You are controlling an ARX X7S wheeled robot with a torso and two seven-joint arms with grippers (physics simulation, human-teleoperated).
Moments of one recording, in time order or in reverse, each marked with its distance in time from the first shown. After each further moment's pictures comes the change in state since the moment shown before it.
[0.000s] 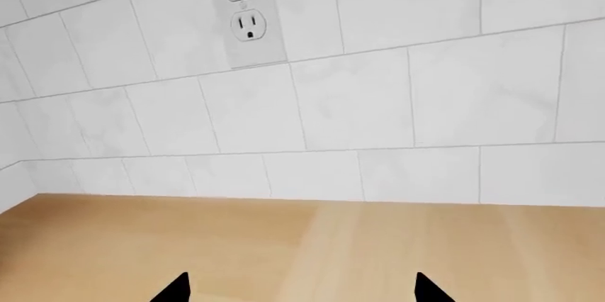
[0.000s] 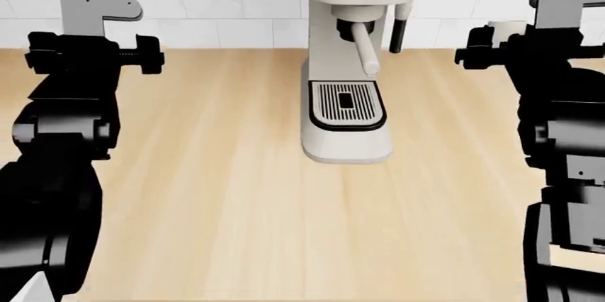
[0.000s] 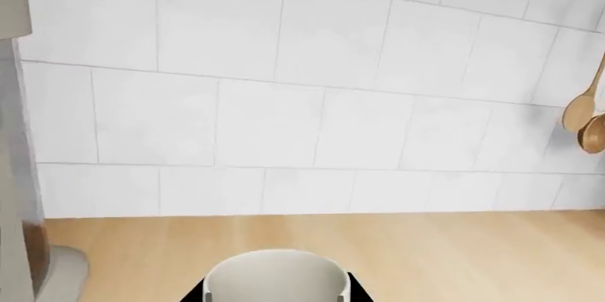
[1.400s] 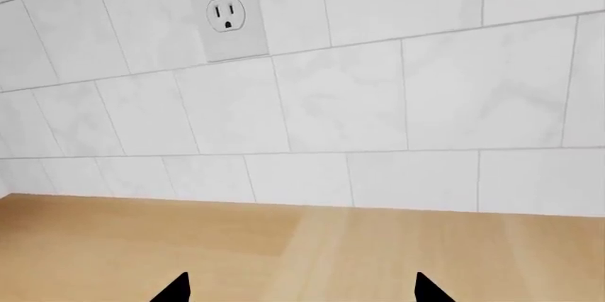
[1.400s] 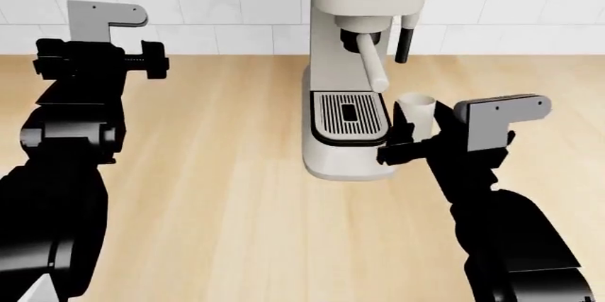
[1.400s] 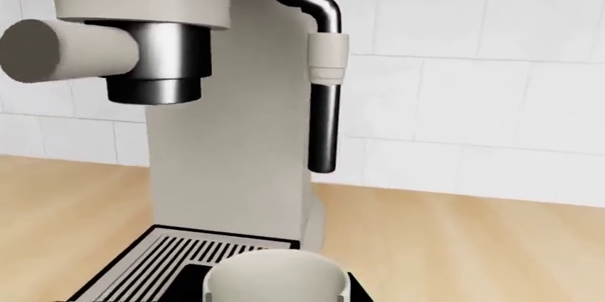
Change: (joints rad) left arm 0.017 0.011 -0.018 0.000 0.003 0.000 -0.002; right arm -0.674 -0.119 0.069 -0.869 0.175 0.092 -0.042
